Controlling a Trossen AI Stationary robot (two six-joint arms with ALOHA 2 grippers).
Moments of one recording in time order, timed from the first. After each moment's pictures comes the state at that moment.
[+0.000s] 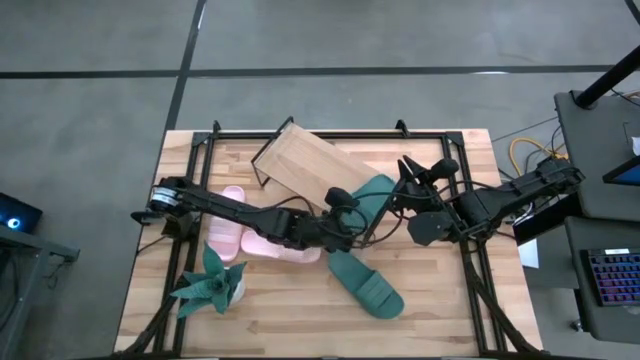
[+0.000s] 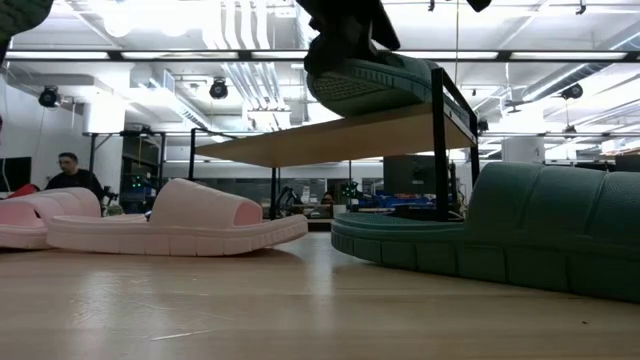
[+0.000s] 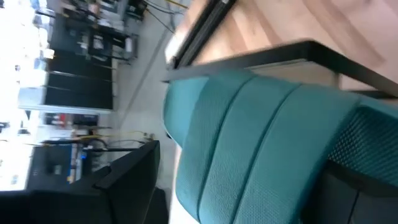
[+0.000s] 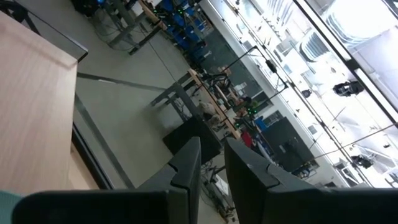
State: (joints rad) left arm -0.23 1.84 1.54 -0.29 -0.71 0.78; right arm 0.40 1.22 1.11 -0.60 1.53 -0.17
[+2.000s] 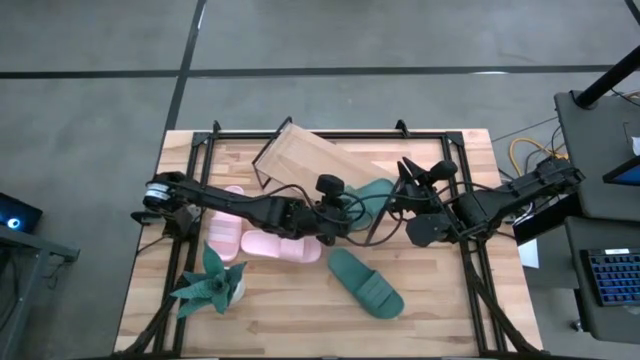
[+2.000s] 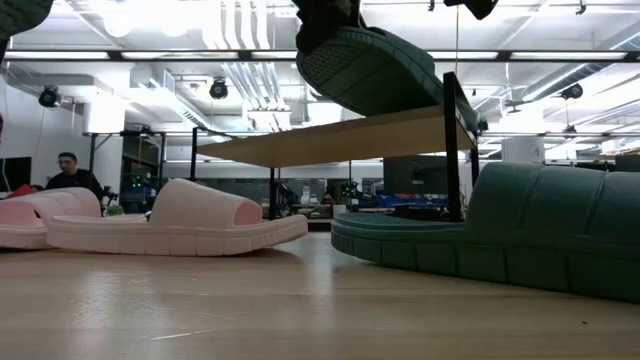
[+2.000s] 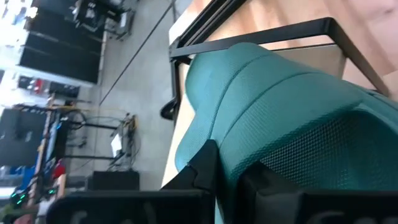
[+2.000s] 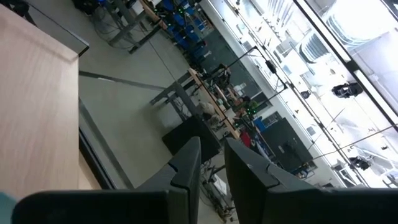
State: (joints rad) left arm -0.17 1.78 1.56 -0.40 -0.70 0.61; right arm 0.40 1.22 1.08 -0.60 1.53 -0.16
